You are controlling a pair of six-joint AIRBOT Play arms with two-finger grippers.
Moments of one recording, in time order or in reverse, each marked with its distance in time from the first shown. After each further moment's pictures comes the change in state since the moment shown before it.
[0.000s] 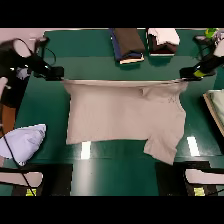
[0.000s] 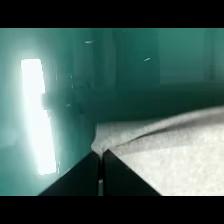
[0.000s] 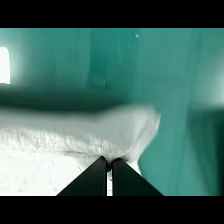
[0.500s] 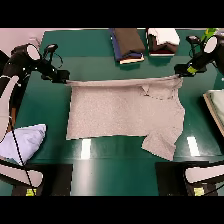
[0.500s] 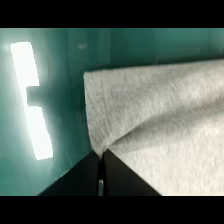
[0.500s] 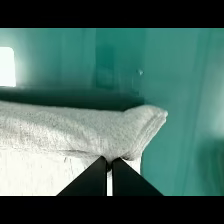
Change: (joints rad) left arm 0.000 -0.097 0.041 -0.039 -0.054 0.041; right arm -0.013 -0.137 0.129 0.025 0.002 -0.006
